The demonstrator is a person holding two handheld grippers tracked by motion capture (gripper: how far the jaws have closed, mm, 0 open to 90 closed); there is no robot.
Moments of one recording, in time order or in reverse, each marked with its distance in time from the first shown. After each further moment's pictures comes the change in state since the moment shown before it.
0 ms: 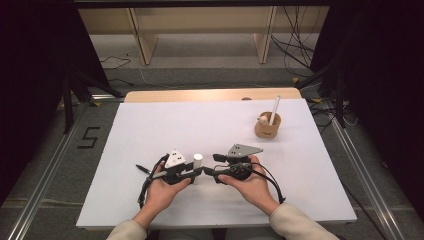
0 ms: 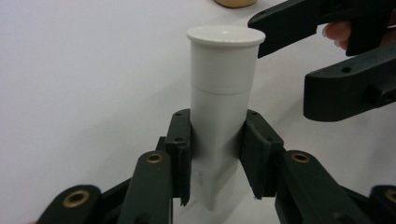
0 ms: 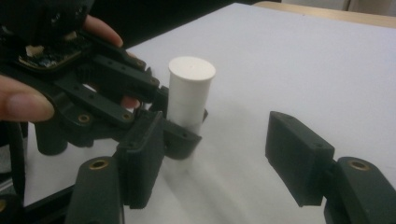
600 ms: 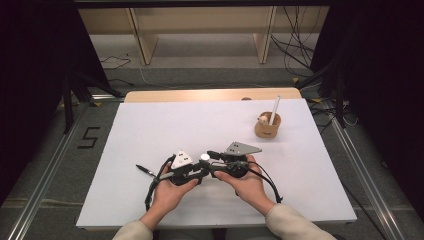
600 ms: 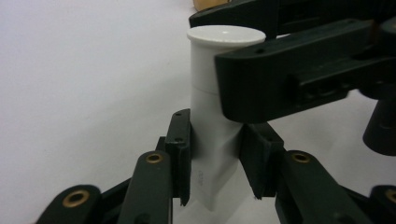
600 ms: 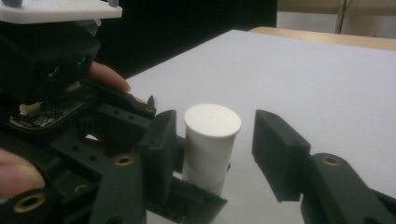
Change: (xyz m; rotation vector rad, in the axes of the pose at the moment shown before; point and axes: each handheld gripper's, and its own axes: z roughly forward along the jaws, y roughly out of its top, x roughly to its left) left arm -0.016 0.005 0.009 -0.030 -0.037 -0.020; right arm 0.004 0.005 0.008 -0.096 -0.002 0.032
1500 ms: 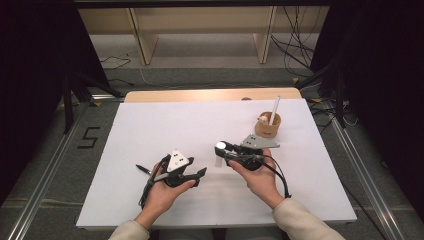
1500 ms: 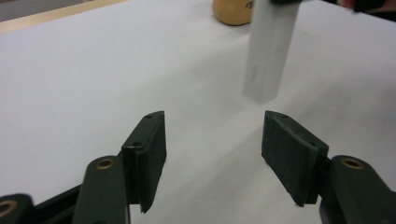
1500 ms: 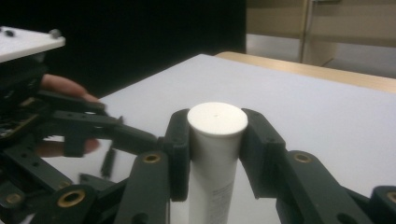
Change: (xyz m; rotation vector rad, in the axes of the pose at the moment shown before) left arm 0.008 -0.001 -0.019 -0.013 0.115 0.079; right arm -0.024 0.016 -0.035 -0.073 -0.111 -0.024
